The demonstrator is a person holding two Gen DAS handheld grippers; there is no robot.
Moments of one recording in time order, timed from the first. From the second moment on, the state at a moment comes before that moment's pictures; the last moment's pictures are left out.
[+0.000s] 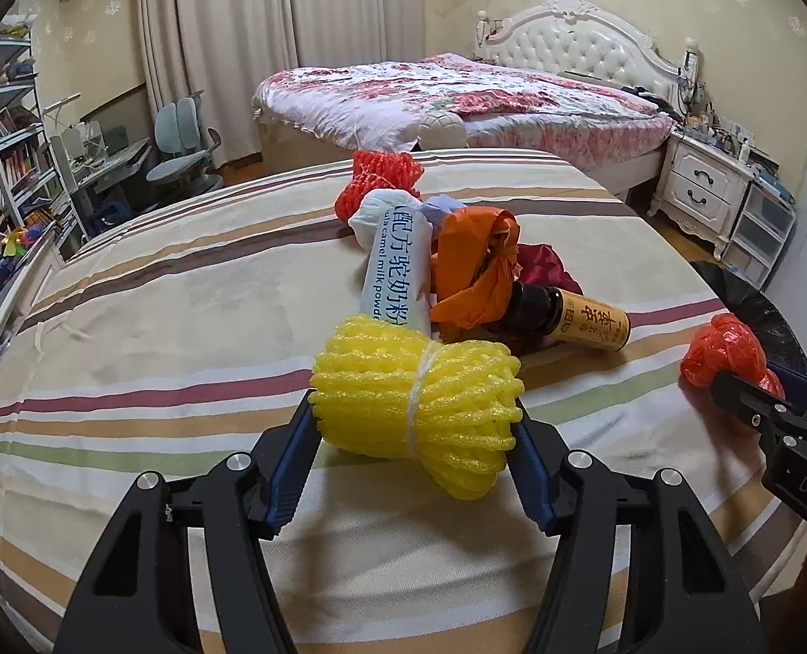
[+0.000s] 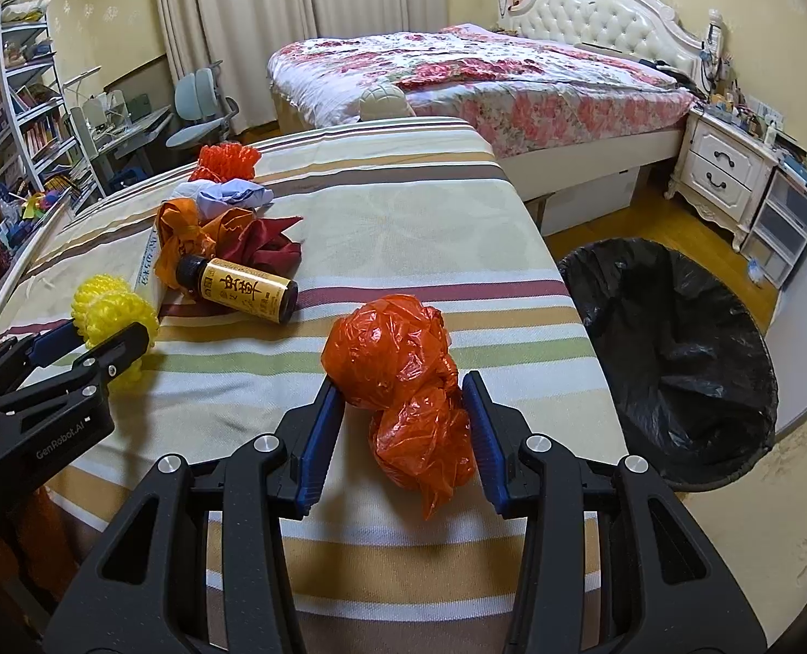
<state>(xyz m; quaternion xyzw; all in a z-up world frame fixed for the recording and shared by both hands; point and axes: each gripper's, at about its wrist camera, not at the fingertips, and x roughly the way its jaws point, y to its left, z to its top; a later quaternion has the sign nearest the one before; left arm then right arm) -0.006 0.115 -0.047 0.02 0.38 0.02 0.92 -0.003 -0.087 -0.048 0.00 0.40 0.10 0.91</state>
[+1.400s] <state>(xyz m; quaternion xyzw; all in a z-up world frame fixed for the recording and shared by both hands) 0.067 -0.086 -0.022 0.07 0.31 -0.11 0.94 0.042 -0.247 -0.035 0.06 0.37 -0.07 0.93</state>
